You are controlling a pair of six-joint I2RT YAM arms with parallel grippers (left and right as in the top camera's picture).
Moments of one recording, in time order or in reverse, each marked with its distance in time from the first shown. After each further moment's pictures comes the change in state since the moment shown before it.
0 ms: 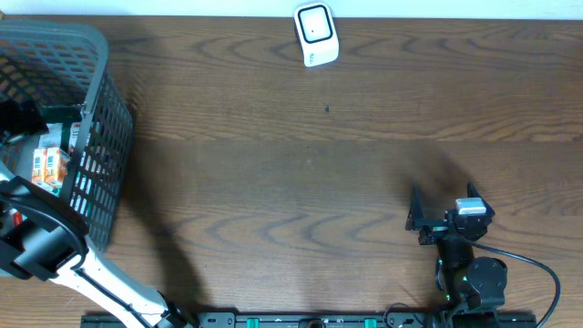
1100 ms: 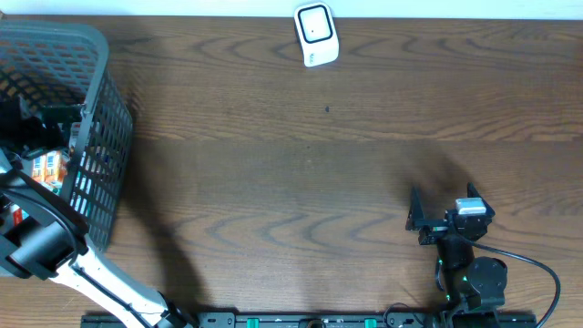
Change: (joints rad) left arm 0.000 0.009 -0.186 0.103 0.017 0.073; right arm 0.000 0.000 0.000 0.000 0.000 0.000
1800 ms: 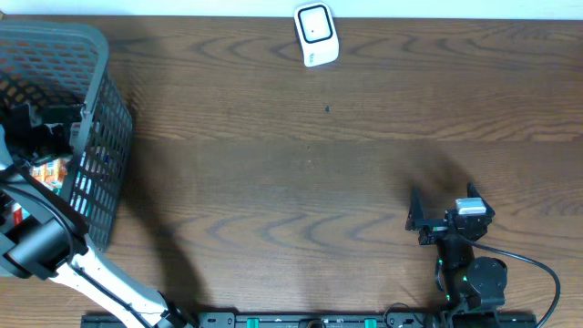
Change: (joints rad) left arm 0.000 0.000 -0.132 0.149 -0.021 0.007; right arm 0.000 0.000 0.000 0.000 0.000 0.000
